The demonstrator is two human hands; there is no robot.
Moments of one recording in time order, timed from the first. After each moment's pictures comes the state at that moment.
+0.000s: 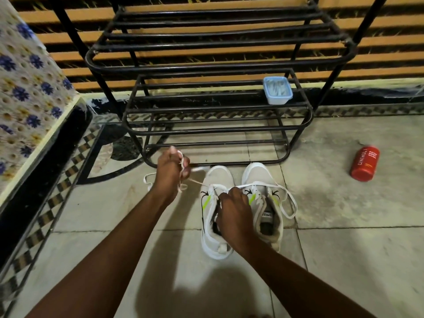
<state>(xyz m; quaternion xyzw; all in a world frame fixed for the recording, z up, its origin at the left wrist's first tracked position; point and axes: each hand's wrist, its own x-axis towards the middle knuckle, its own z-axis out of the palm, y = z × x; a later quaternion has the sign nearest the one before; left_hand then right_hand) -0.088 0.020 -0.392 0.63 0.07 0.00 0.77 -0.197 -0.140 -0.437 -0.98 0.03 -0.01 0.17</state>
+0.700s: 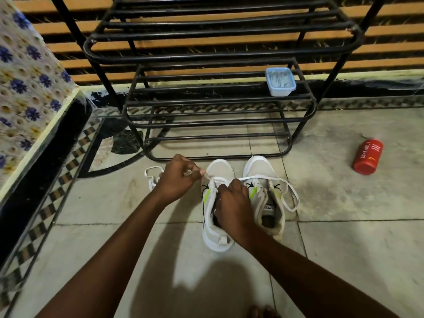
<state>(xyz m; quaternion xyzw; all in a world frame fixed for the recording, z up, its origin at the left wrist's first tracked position) -0.118 0.031 -0.383 0.90 -0.05 -0.08 0.43 -0.199 -0.138 -0.423 -0.99 -0.03 -0.05 0.16</state>
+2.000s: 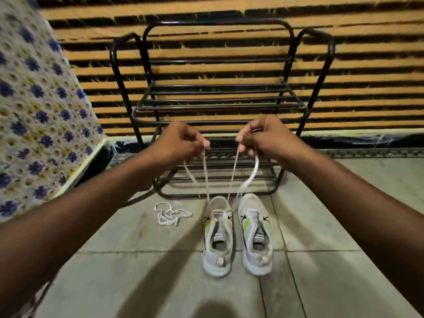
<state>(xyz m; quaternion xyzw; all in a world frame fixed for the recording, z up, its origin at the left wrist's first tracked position) -0.162 0.018 -0.136 0.87 -0.15 -0.03 0.47 -0.169 -0.216 -0.136 -0.83 -0.03 -0.01 0.56</state>
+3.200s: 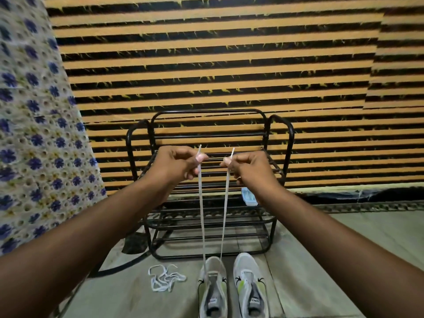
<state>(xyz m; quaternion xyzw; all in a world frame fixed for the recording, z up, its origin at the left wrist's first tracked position) -0.187 -0.002 -0.033 0.76 -0.17 0.06 0.62 -0.195 -0.204 -0.062 -0.77 -0.05 -0.19 0.61</state>
